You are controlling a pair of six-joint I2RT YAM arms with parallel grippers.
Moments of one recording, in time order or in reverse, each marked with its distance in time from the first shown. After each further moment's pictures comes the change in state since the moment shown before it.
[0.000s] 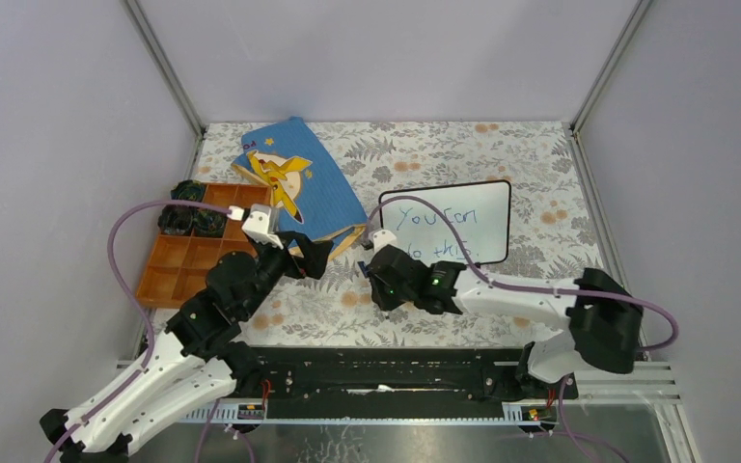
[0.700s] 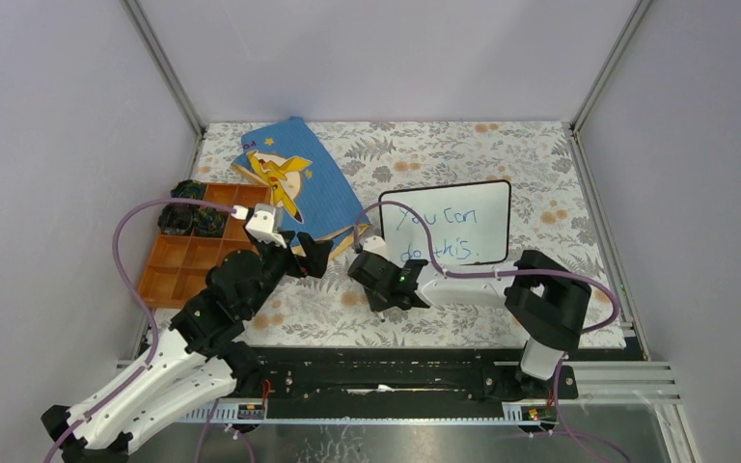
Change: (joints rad) left arm 0.000 0.023 -0.014 0.007 -0.026 0.024; right arm 0.005 0.299 0.118 -0.031 0.088 0.106
